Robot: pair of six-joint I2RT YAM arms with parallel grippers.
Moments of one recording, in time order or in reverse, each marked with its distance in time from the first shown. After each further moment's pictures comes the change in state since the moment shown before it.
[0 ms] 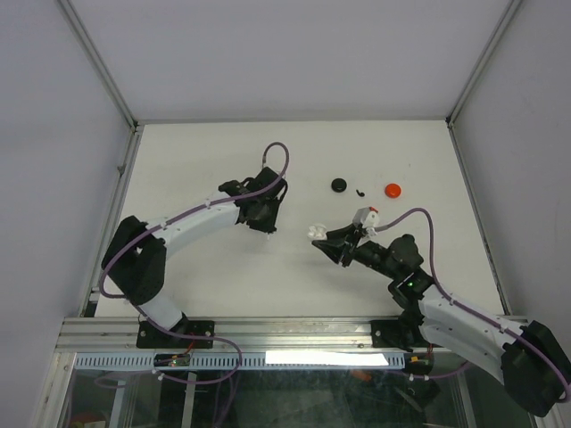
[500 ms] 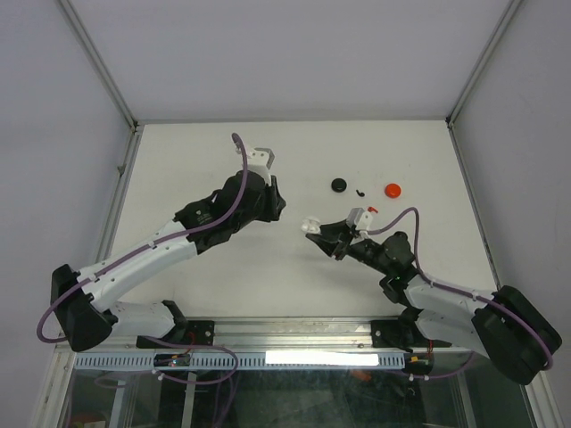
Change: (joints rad) left arm -0.121 -0.417 -0.078 0.266 -0.159 -0.088; right arm 0.000 0.272 -0.014 0.379 -0.014 -0.085
